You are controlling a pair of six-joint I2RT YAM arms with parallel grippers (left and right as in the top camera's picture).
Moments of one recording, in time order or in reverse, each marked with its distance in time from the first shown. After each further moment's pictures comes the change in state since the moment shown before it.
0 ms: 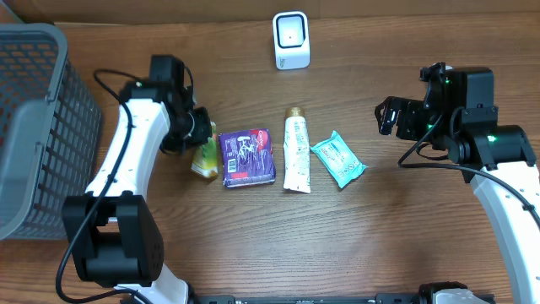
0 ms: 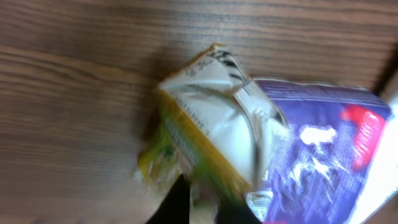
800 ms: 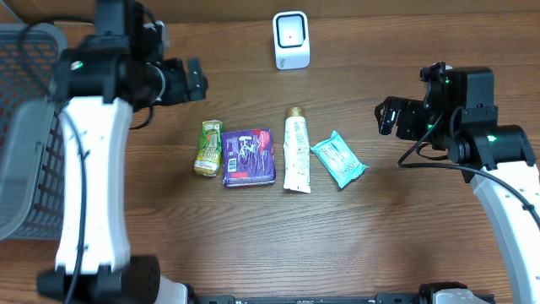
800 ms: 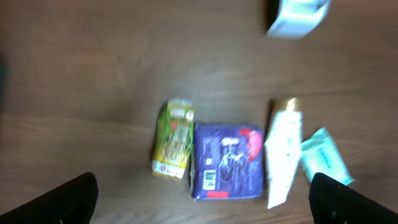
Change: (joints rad) left arm 0.011 -0.114 0.589 -0.362 -0.005 0.080; right arm 0.000 0.000 0.000 0.000 0.000 0.001
